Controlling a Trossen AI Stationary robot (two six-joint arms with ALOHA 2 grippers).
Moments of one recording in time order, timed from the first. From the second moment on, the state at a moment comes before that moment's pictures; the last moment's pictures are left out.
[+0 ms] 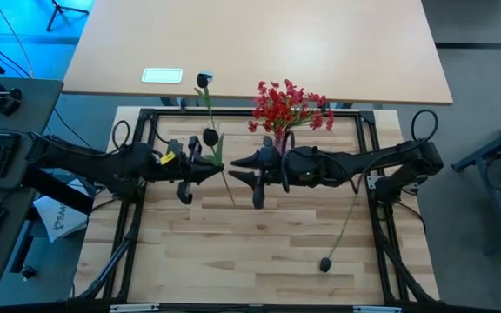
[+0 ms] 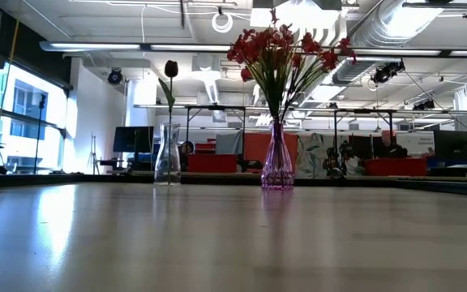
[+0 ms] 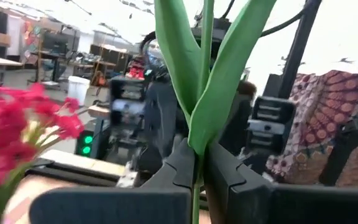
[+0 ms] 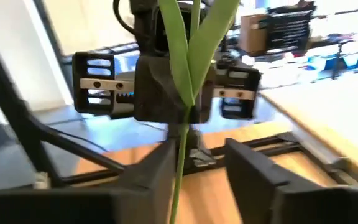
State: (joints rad) left arm -0.16 0.99 0.74 0.44 -0.19 -0.21; right arm 0.17 1.61 1.47 0.05 0.29 0.15
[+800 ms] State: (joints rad) left arm 0.32 0.91 0.79 0.12 -0.30 0.03; right arm 0.23 1.40 1.47 -0.38 0.47 0.24
